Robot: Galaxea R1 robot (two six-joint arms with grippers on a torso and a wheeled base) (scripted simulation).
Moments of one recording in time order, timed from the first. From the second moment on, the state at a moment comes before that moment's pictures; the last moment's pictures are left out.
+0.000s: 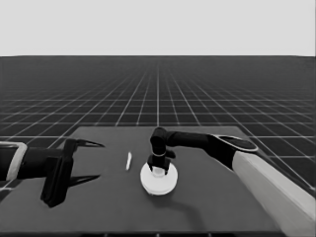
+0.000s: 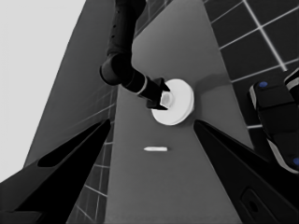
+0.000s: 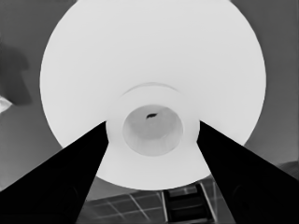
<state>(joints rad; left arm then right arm) -0.34 1.75 -0.42 0.31 0.68 0.35 -0.08 3.07 -1.75 -0.25 -1.51 1.64</state>
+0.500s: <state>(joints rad) -0.34 1.75 -0.42 0.31 0.68 0.35 -0.08 3.07 -1.75 -0.25 -1.51 1.72</state>
